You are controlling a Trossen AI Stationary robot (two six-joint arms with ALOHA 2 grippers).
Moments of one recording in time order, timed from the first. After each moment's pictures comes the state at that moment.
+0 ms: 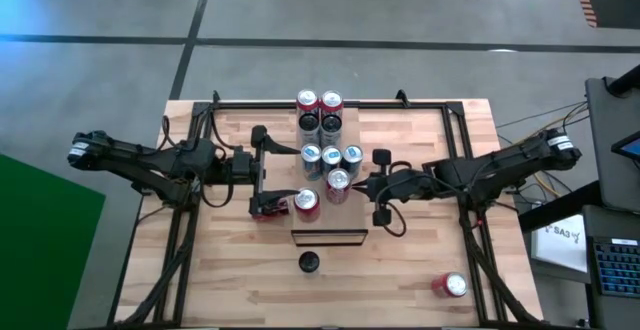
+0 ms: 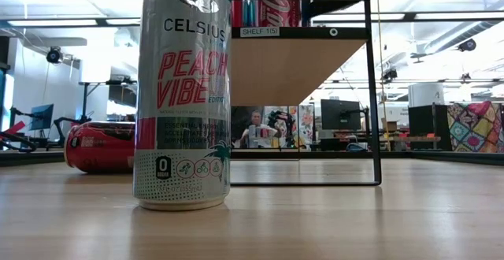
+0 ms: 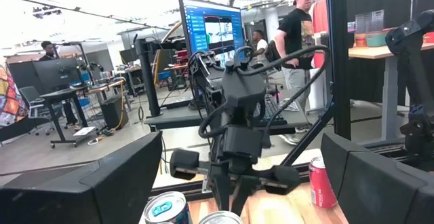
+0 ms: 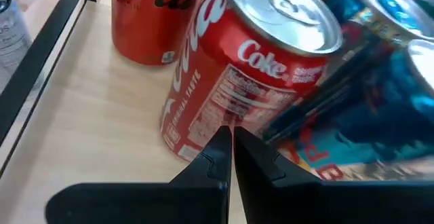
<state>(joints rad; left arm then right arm) -0.19 1.08 0.97 0.24 -0.18 0.19 0.22 1.29 1.00 -0.30 0.36 -0.15</state>
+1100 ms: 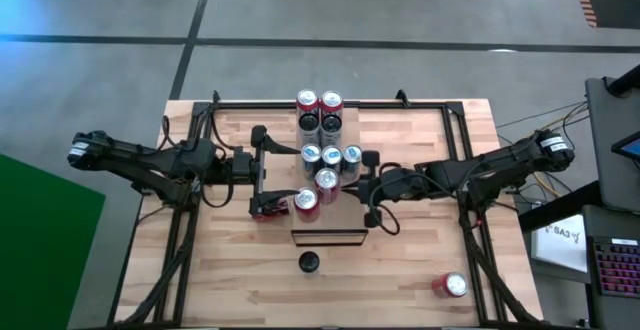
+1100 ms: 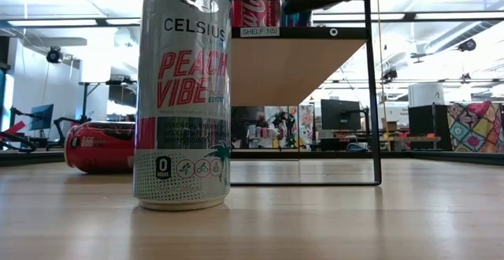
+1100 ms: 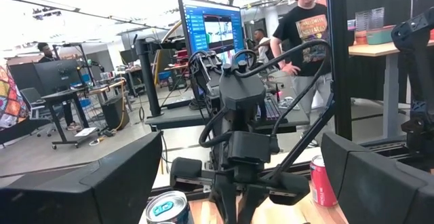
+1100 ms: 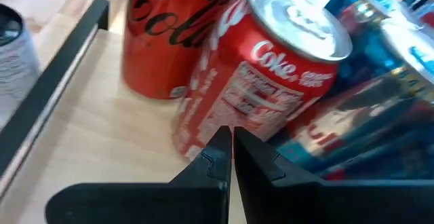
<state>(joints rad) -0.19 1.08 0.97 0.24 -0.18 0.20 0.20 1.36 1.00 -0.15 0.30 -0.23</state>
